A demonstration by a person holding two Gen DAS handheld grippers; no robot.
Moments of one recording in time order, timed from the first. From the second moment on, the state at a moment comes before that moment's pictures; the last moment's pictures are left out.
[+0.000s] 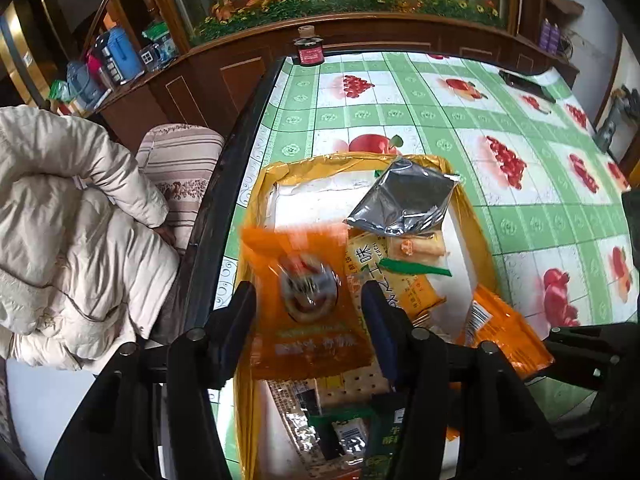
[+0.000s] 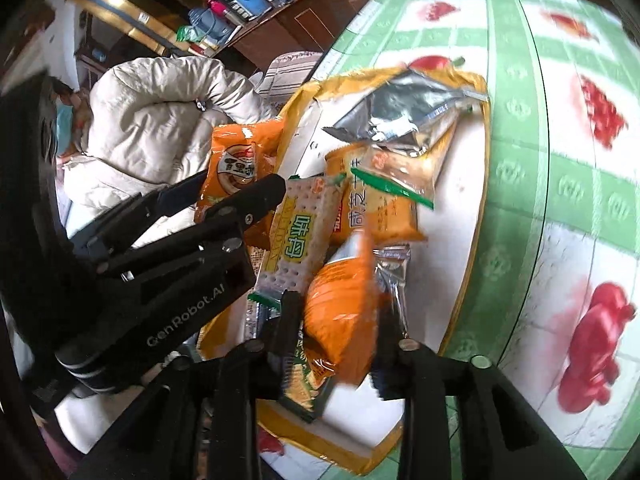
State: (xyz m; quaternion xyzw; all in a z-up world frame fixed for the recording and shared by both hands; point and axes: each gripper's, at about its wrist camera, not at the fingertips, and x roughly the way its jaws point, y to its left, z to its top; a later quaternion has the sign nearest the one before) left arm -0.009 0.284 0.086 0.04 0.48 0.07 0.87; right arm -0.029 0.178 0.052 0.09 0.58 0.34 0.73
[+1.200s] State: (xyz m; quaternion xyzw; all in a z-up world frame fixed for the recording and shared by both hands) left arm -0.092 0.239 0.145 0.02 0.41 0.13 0.90; right arm -0.094 0.116 0.080 0.05 0.56 0.31 0.77
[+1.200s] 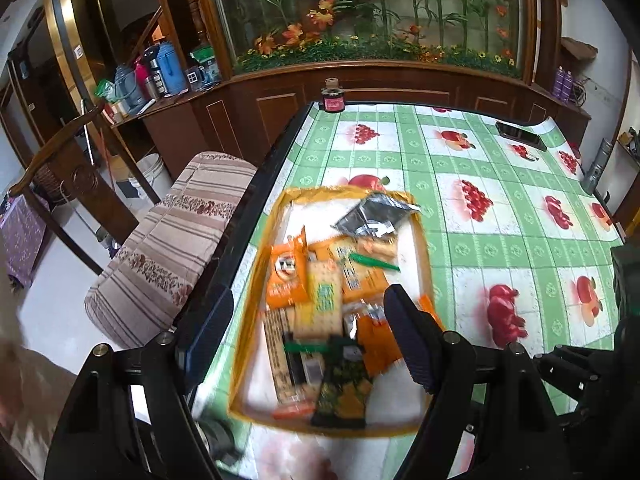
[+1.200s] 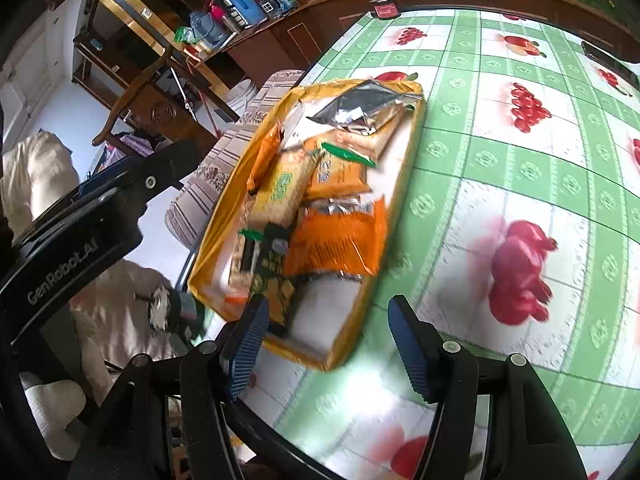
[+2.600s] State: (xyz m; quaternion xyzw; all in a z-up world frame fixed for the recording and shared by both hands) left arm -0.238 0.242 0.161 -0.07 0.34 0.27 0.90; right arm -0.196 0.160 0.106 -0.08 0.52 0.42 0.74
